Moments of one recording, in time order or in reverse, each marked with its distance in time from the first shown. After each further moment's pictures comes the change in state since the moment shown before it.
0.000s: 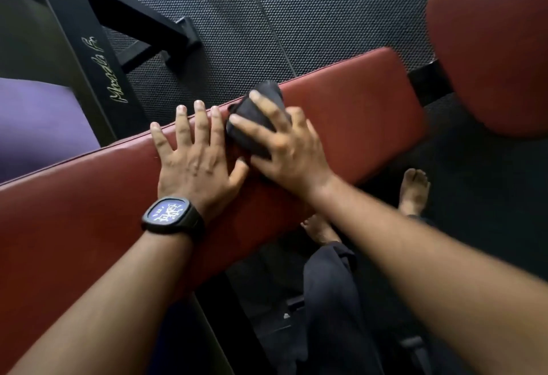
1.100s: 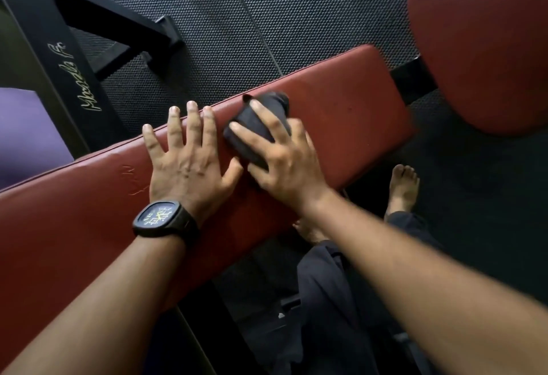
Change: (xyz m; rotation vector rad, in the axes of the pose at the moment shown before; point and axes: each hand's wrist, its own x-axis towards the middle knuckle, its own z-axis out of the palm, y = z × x) left_hand 0.021 0.025 0.001 -0.003 -0.021 0.002; right_hand -0.018 0.022 -0.003 0.048 0.014 0.080
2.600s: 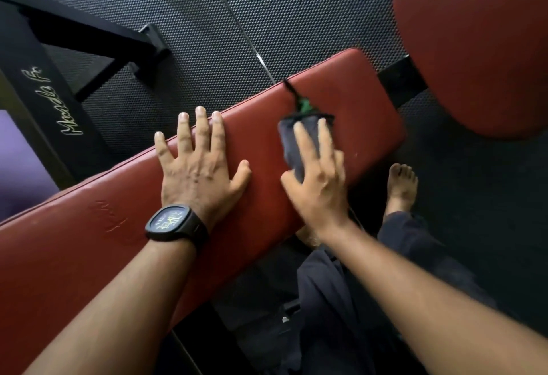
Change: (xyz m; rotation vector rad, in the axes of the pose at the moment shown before) left_hand 0.037 0.039 -0.001 0.006 -0.048 0.026; right_hand -0.031 0.052 -0.003 0.056 0.119 0.475
